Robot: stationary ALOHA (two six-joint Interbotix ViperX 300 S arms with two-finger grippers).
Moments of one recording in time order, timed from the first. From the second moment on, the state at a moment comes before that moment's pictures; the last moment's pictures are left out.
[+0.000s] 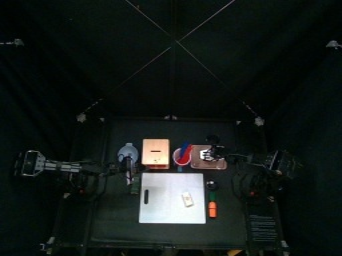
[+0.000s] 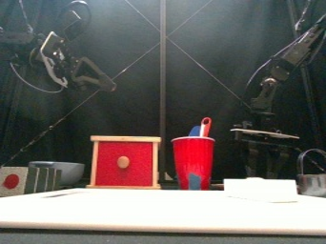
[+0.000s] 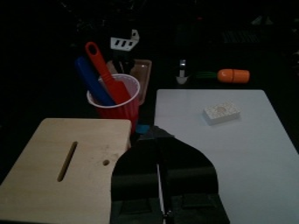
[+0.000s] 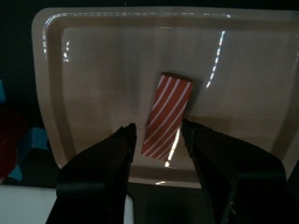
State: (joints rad) left arm 0.06 -0.52 1.10 -0.25 -0.35 0.31; right arm -0.56 -0.10 0.84 -0.20 0.58 1.16
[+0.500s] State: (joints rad) left arm 0.06 -0.52 1.11 -0.25 -0.35 0.31; right arm -0.58 -0.02 0.80 -0.22 0.58 1.16
